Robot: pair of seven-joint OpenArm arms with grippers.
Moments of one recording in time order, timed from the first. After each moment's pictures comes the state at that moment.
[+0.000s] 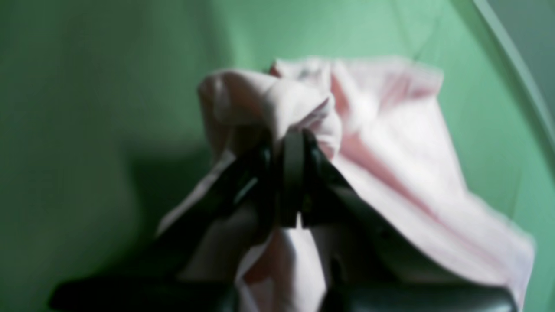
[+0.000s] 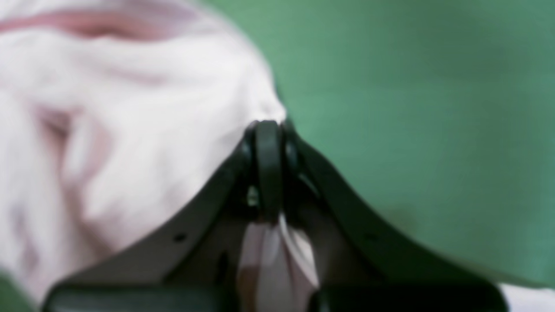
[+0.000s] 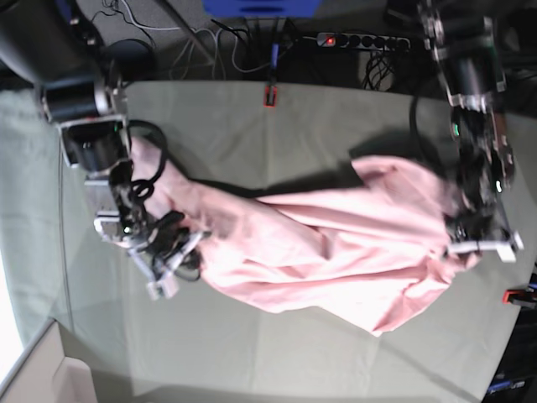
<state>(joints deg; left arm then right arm) -11.6 -12.2 -20.0 61.5 -35.4 0.9 19.6 24.5 7.3 -5.1 33.2 7.6 28.6 -11.3</state>
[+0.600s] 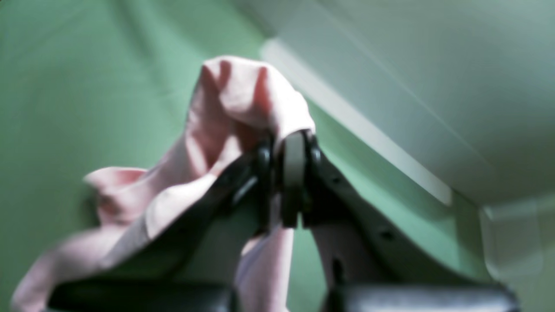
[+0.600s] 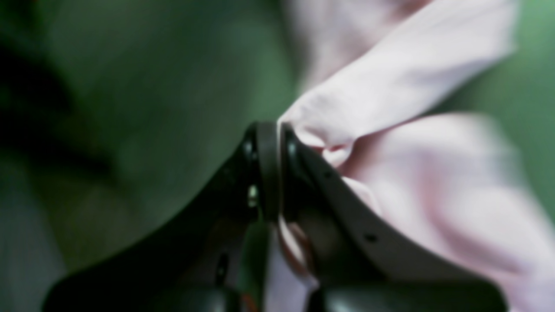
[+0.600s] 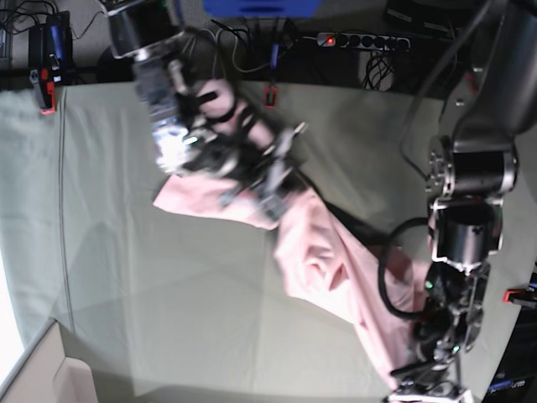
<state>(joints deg) -45.7 -9.0 0.3 35.7 -36.1 0.5 11.9 -2.6 -1.9 -18.0 83.0 6.0 34.1 -35.8</state>
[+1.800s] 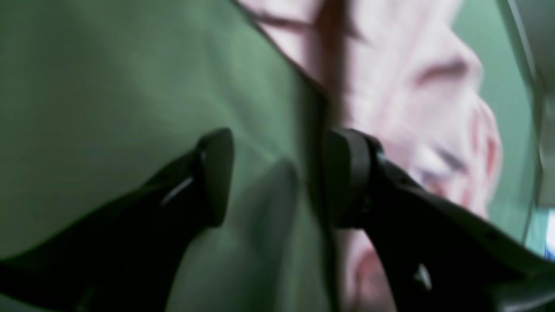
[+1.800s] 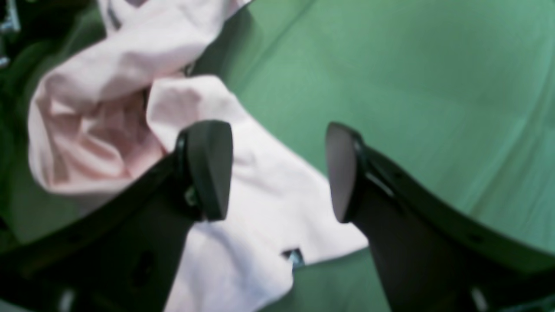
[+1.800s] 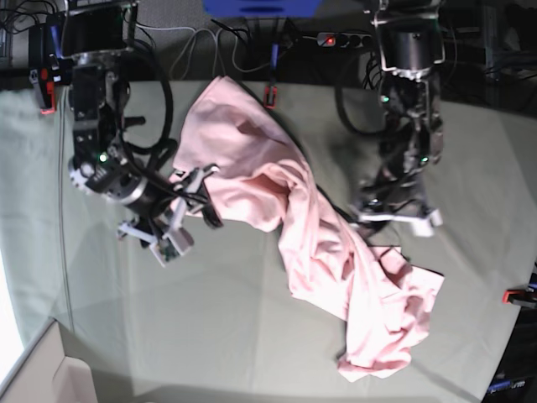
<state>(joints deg) -2.8 1.3 -10.6 65.9 -35.6 0.1 21.5 -4.0 5.4 1.6 94.6 6.2 34.5 -38.8</state>
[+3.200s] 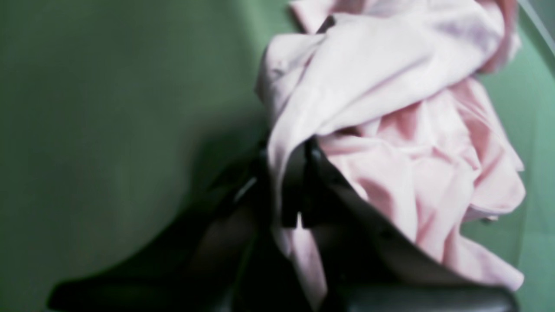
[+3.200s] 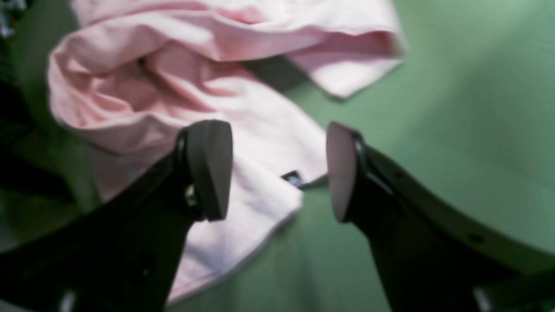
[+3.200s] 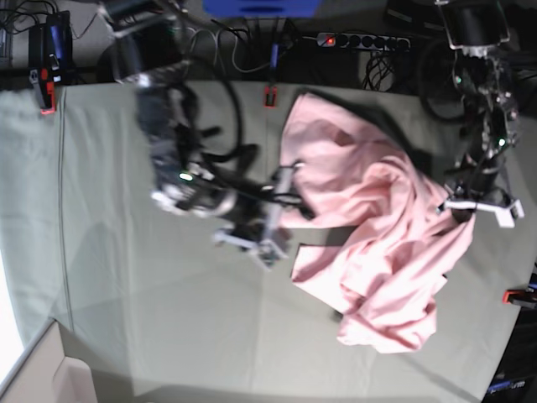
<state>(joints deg) 6.2 -13.5 -18.5 79.6 -35.9 0.5 24.0 5.0 -6.0 -11.1 81.0 6.5 34.5 -39.1</state>
